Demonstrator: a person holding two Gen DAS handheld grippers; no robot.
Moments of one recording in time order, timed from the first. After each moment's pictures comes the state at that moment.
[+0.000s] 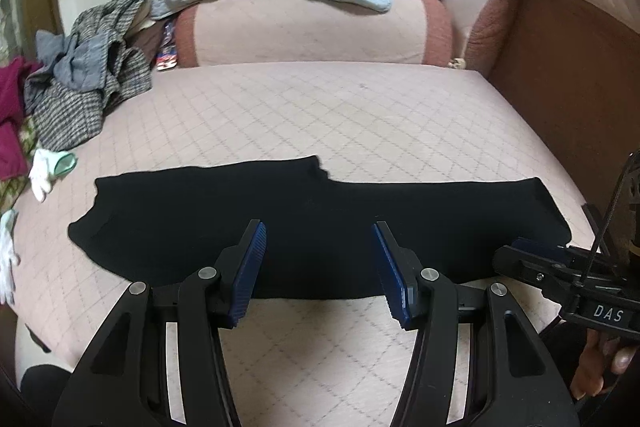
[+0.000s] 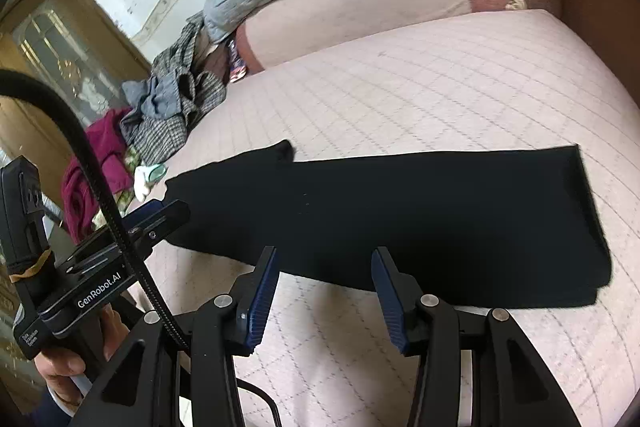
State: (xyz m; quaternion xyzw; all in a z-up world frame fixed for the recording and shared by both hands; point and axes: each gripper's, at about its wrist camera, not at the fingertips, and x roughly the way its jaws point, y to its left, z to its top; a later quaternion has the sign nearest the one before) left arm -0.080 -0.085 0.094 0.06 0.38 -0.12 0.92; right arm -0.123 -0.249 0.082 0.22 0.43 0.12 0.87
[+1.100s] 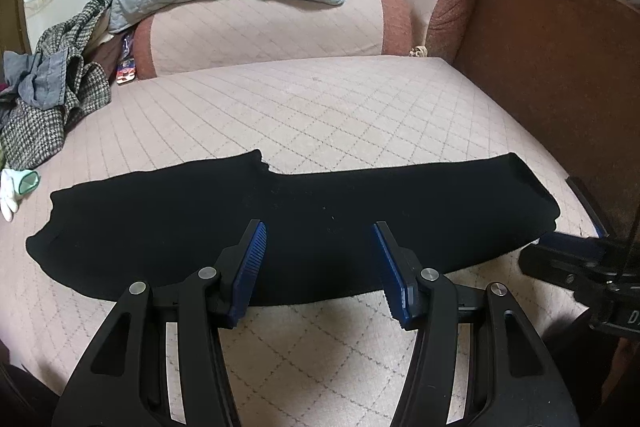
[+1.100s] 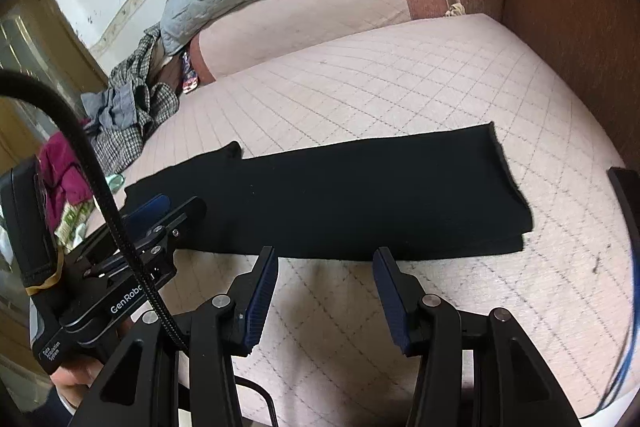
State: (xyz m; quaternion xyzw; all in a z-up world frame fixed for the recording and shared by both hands) left arm -0.085 -0.115 0.067 0.08 0.36 -0.18 0.91; right arm -0.159 -0.264 0.093 0.19 0.44 0.03 0.88
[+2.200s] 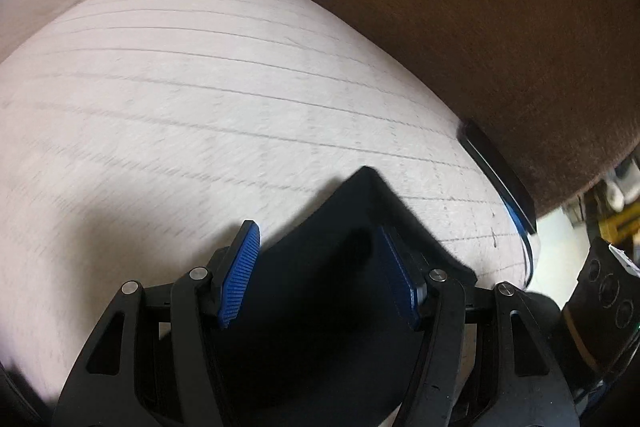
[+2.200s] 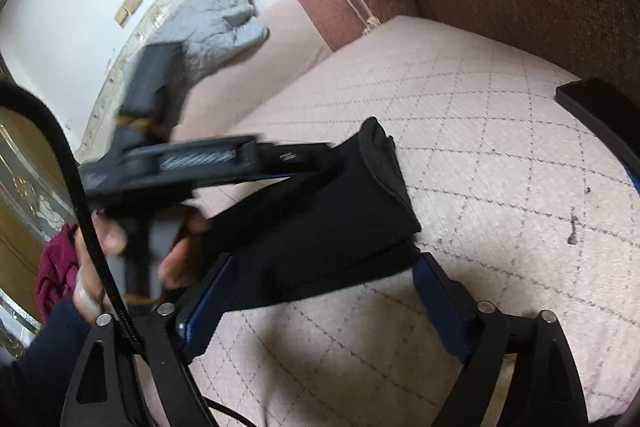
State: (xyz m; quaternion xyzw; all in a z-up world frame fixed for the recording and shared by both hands) left arm 0.031 -0.341 0.020 0.16 0.52 -0.51 0.67; right arm -0.191 -0.346 0.034 0.33 0.32 -0.04 0.89
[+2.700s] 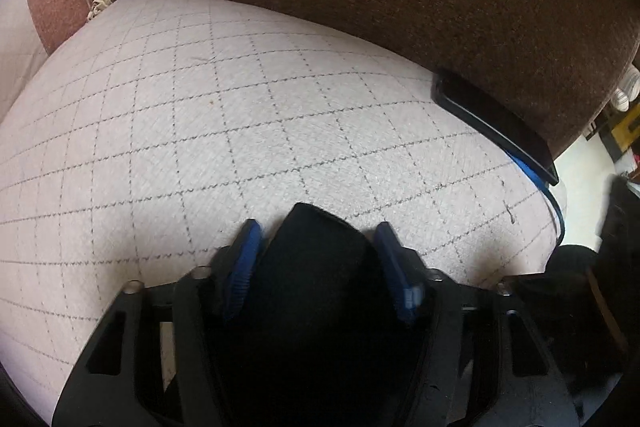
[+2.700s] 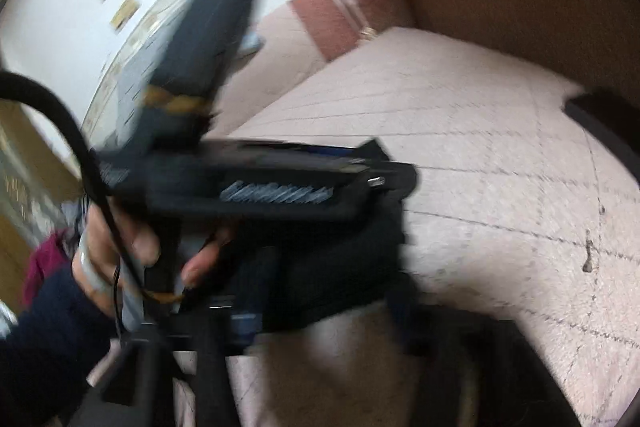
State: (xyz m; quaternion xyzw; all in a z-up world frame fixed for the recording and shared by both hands) left arm -0.007 -0.403 0.005 0.27 0.44 -0.56 0.65; right arm -0.176 -0.359 0.022 0.34 0.30 -0.06 0.89
